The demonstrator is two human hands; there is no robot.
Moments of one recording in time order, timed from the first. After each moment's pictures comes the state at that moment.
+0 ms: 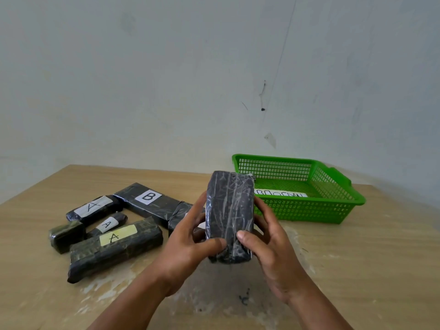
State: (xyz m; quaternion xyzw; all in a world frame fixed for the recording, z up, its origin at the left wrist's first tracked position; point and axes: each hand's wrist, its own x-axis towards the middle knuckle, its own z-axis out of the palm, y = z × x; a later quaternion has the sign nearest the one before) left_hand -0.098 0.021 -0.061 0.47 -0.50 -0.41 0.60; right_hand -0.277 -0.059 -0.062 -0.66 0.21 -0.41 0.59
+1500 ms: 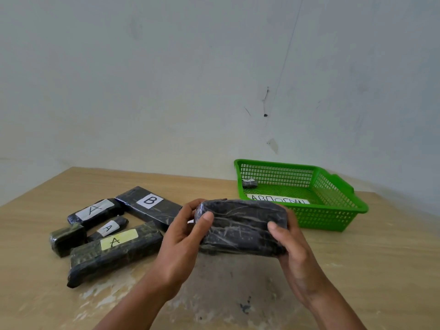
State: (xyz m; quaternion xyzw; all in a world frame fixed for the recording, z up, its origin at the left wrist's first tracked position) left_hand -0.102 0.024 -0.052 0.47 -0.45 -0.35 0.67; right_hand -0.295 -0.085 -0.064 -0.61 0.23 -0.44 0.62
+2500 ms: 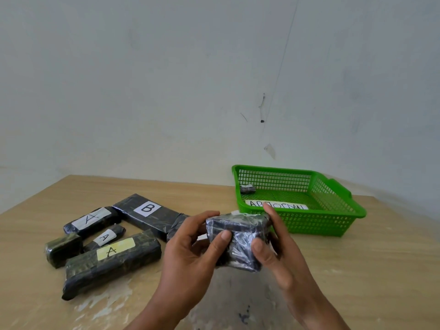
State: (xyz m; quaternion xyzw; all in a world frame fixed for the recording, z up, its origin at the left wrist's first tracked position) left_hand -0.125 0.022 -0.058 0.48 -0.44 -0.26 0.72; right_hand -0.293 -0.059 -0.054 -0.72 0.25 -0.42 0.50
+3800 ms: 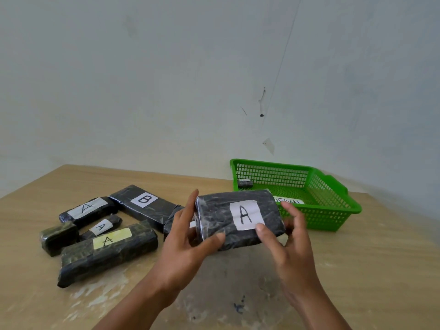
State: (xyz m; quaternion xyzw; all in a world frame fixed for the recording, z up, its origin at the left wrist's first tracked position) left_hand -0.110 0.025 -0.059 0.49 -0.44 -0.35 0.66; right_hand -0.293 -0.080 -0.069 -0.64 0.31 -0.54 0.46
